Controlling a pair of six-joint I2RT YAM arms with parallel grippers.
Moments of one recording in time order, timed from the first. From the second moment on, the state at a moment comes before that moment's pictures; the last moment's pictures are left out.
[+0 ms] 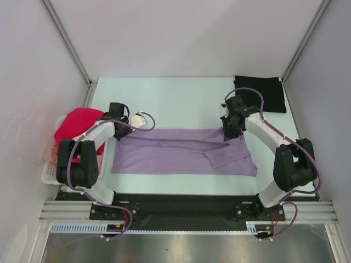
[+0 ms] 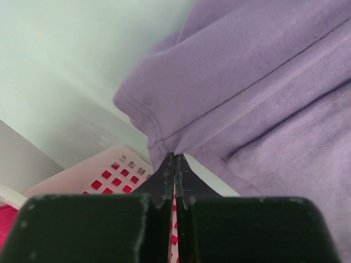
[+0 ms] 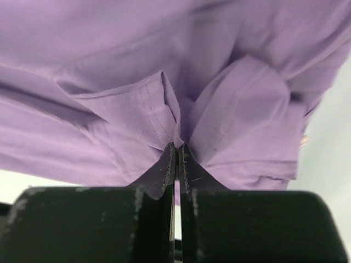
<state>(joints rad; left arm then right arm) -0.07 1.61 0.98 -0.45 -0.03 1.00 0.33 1.60 1.21 -0.74 -0.02 0.18</state>
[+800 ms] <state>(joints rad) -0.36 1.60 1.29 -0.62 0.24 0.81 0.12 1.29 0.97 -0.63 -0.25 0.33</state>
